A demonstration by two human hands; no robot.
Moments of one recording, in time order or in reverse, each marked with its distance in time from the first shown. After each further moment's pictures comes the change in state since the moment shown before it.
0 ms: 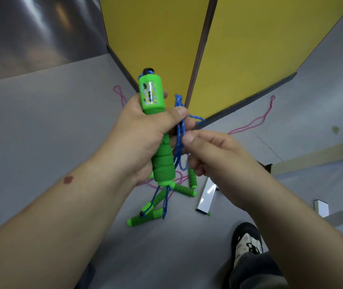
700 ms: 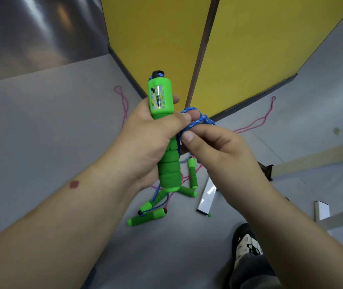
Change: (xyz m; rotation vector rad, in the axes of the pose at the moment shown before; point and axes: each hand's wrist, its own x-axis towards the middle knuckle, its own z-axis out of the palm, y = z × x) left_hand -0.004 -0.001 0.002 -0.035 -0.071 -0.023; right_hand -0.005 -0.006 0.011 -0.040 0.136 -0.219
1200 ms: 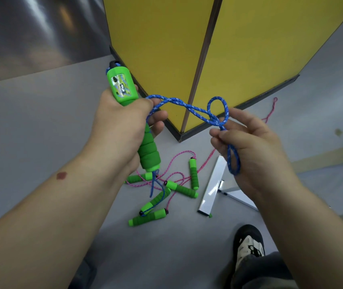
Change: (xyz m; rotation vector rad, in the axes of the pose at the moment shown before) left_hand 0.013 0.016 -0.020 0.064 0.329 0.165; right_hand 0.015 0.005 -0.027 0.366 0.404 0.255
